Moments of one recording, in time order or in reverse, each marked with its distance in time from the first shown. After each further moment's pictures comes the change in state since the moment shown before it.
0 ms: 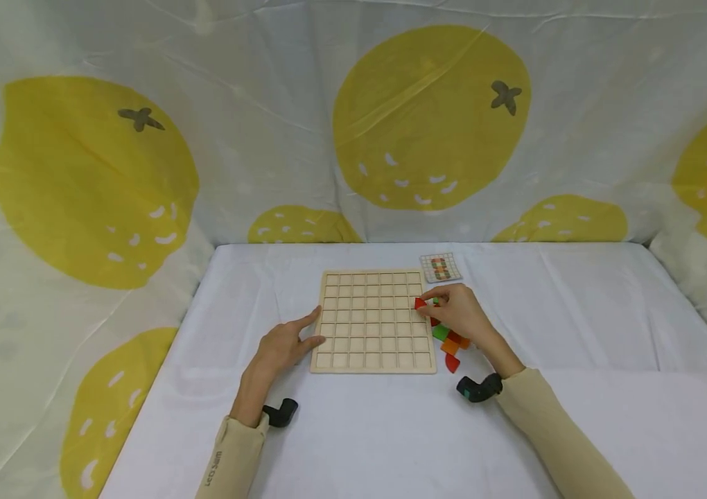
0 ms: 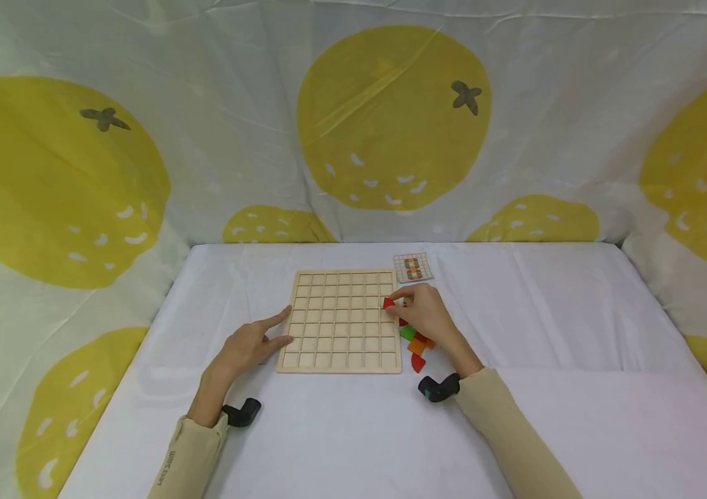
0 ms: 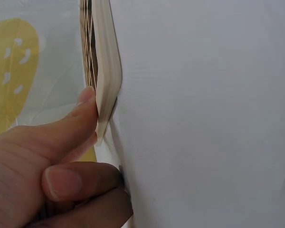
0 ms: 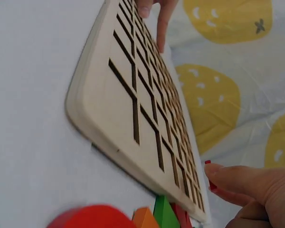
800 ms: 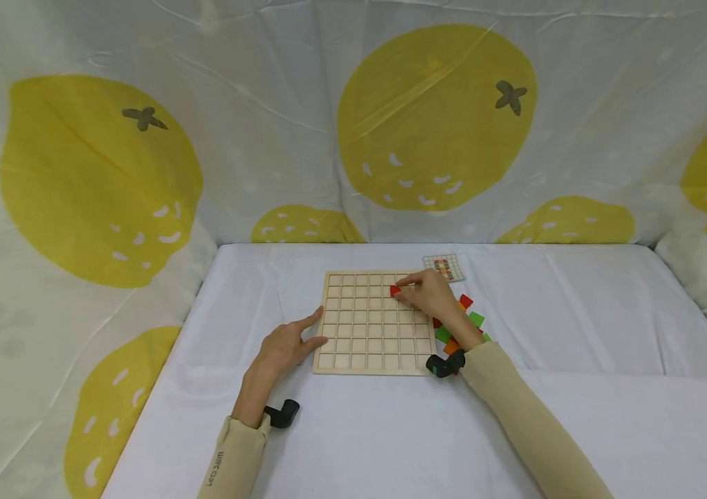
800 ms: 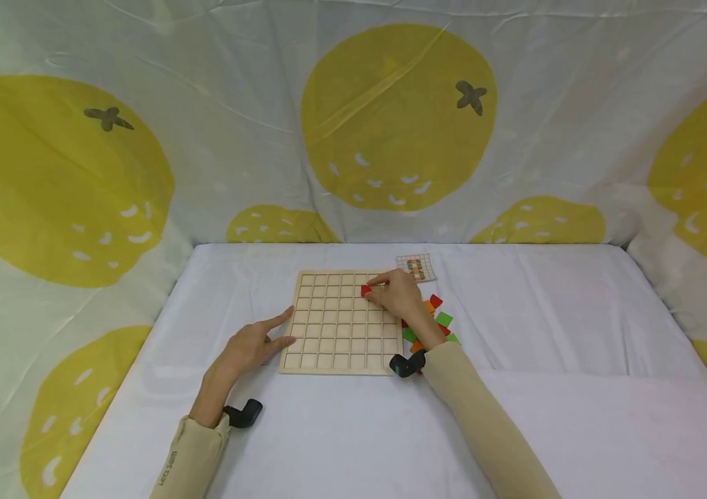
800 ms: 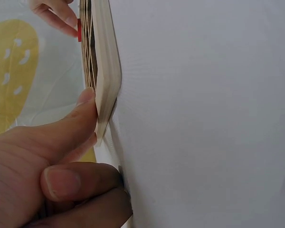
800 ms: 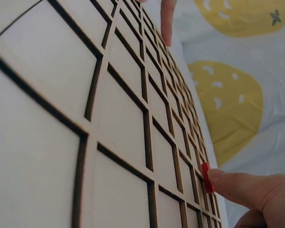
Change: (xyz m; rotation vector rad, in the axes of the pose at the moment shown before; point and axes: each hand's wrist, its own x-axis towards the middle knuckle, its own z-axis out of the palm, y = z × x) left_hand 0.000 0.002 -0.002 0.016 -0.002 -0.040; right_hand 0.051 -0.018 0.032 -0.009 -0.016 -0.003
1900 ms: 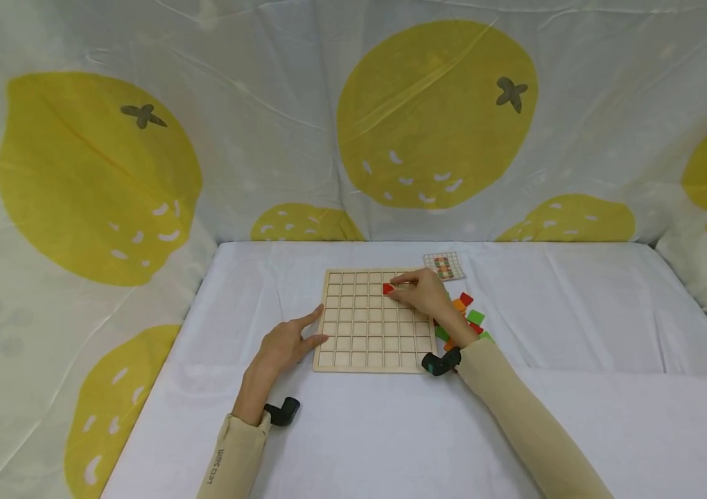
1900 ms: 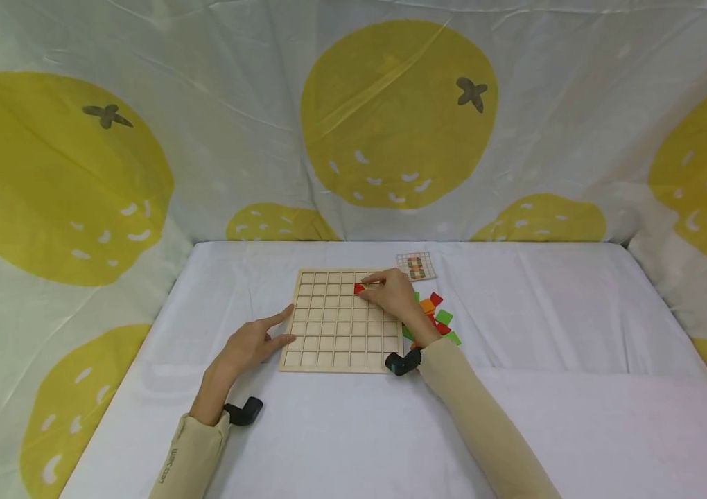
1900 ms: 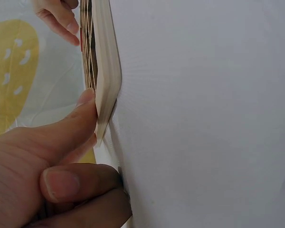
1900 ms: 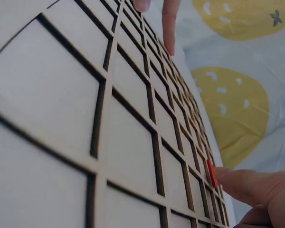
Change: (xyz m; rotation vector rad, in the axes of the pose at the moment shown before) left_hand -0.001 0.000 0.000 -0.013 -0.004 0.005; right_hand 0.002 0.003 0.008 0.099 -0.011 -0.010
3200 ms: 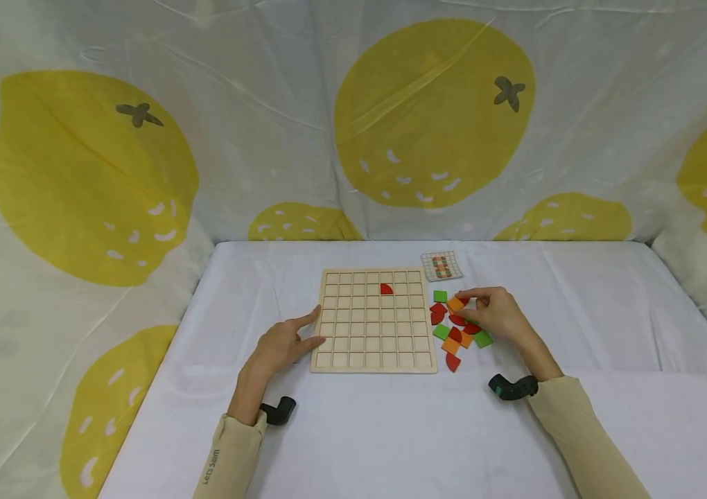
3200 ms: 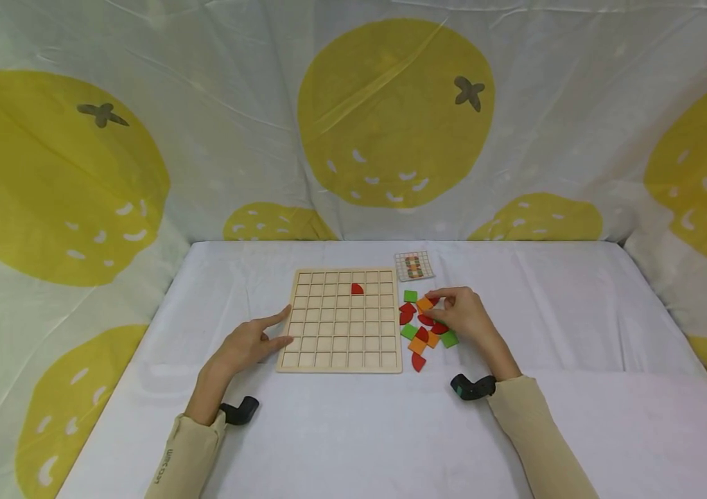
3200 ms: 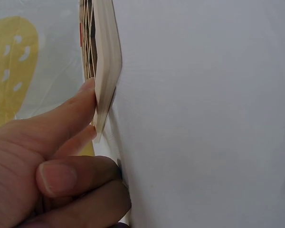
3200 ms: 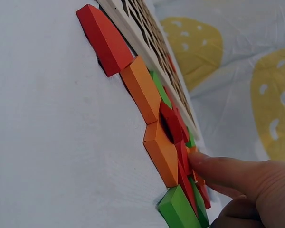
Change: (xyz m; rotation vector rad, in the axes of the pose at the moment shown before) left_hand 0.001 -0.004 -0.003 -0.074 -0.051 0.009; right_hand -0.070 0.055 -0.086 -0.120 0.010 0.135
